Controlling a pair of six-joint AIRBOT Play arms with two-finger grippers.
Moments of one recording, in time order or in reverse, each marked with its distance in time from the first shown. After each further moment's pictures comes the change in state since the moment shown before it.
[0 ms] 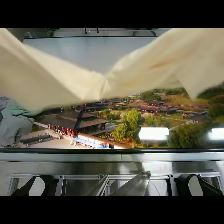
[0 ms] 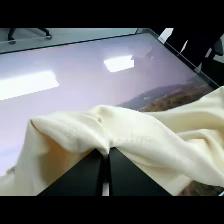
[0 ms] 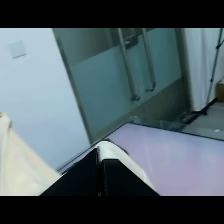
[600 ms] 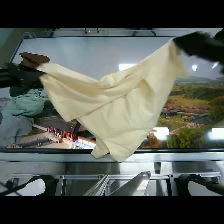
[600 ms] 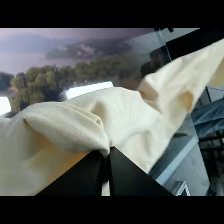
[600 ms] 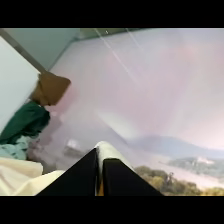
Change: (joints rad) left arm -0.235 -0.571 -0.359 0.005 0.163 0.141; right arm 0.490 -0.705 0.009 -0.304 -0.415 -0.125
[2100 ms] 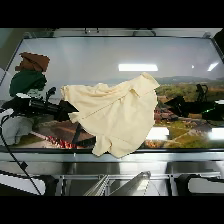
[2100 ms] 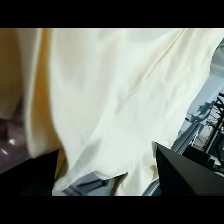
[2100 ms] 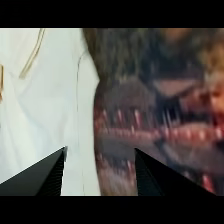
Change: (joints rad) left arm -0.149 -0.336 -0.188 0.272 0.100 -0.101; right arm -0.288 -0.162 -0.465 -0.193 0.090 0.170
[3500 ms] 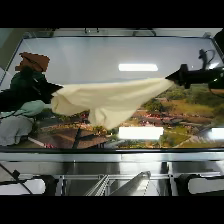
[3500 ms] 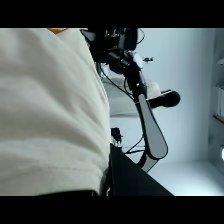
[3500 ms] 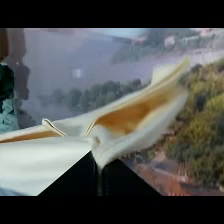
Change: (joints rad) left arm 0.164 0.238 -0.005 -0.585 -0.390 0.036; right arm 0.064 -0.056 0.543 -0.035 0.247 0.229
